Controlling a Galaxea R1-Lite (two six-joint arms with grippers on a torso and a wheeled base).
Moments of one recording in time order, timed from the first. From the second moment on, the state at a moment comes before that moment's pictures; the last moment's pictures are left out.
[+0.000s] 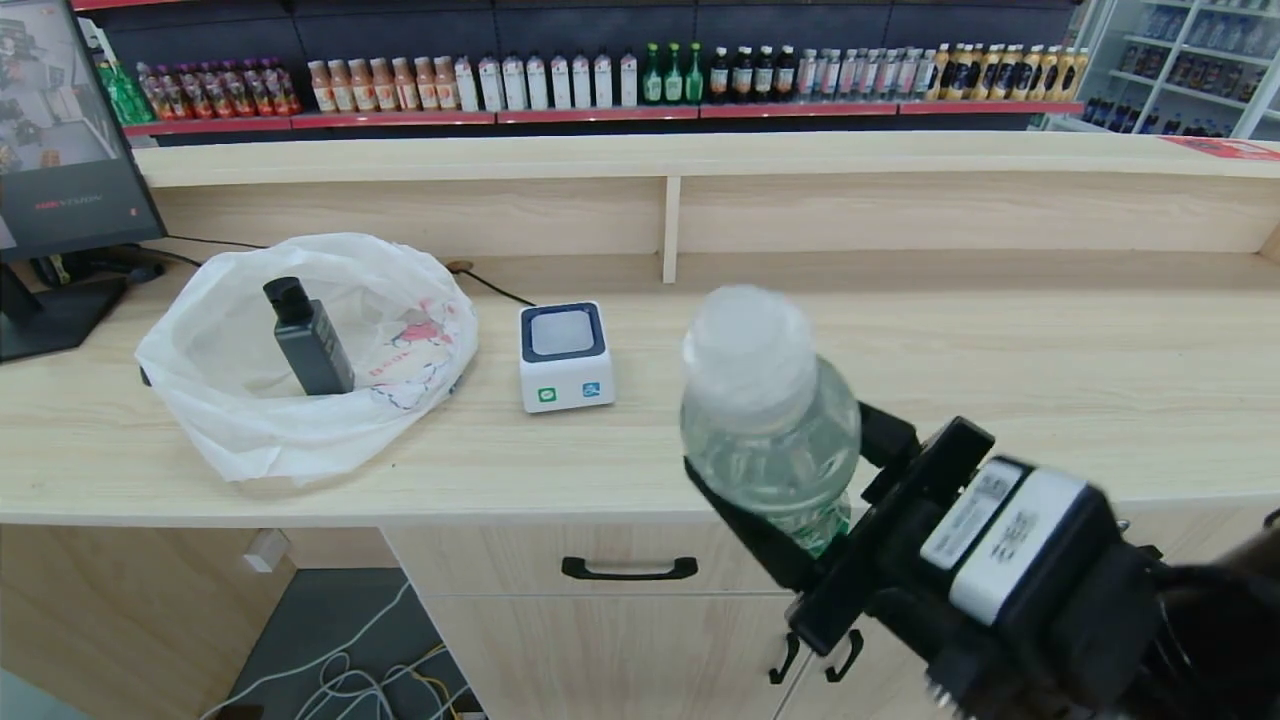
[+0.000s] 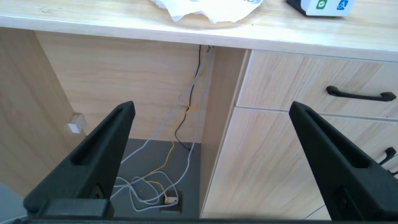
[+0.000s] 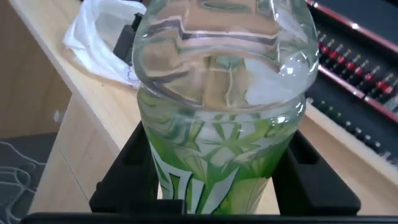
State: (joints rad) left arm 0.00 0.00 0.00 0.00 0.01 -0.01; right arm 0.97 1.66 -0.43 -1.57 -0.16 -0.67
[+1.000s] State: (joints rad) left arm 0.00 0.00 0.00 0.00 0.01 -0.01; right arm 0.53 1.51 -0.53 -1.57 -0.15 0.02
